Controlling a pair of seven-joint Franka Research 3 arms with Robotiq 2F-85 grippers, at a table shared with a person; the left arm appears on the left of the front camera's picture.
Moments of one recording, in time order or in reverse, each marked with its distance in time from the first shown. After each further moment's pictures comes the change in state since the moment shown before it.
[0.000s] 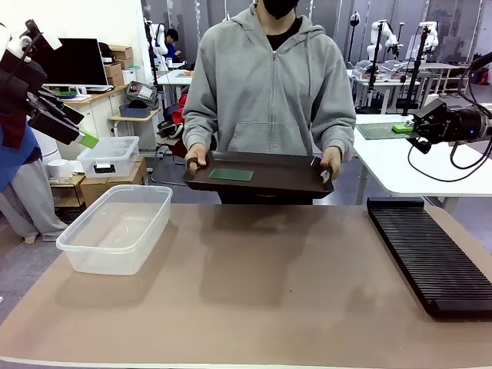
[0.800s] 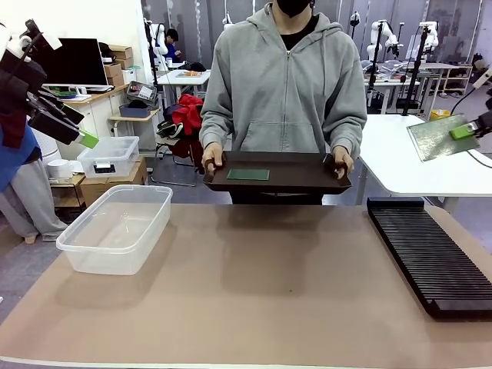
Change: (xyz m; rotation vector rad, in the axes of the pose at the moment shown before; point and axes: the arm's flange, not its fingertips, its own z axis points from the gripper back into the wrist) left arm 0.000 0.000 0.000 0.000 0.000 0.000; right arm -0.076 0.059 0.065 -0.180 0.165 0.669
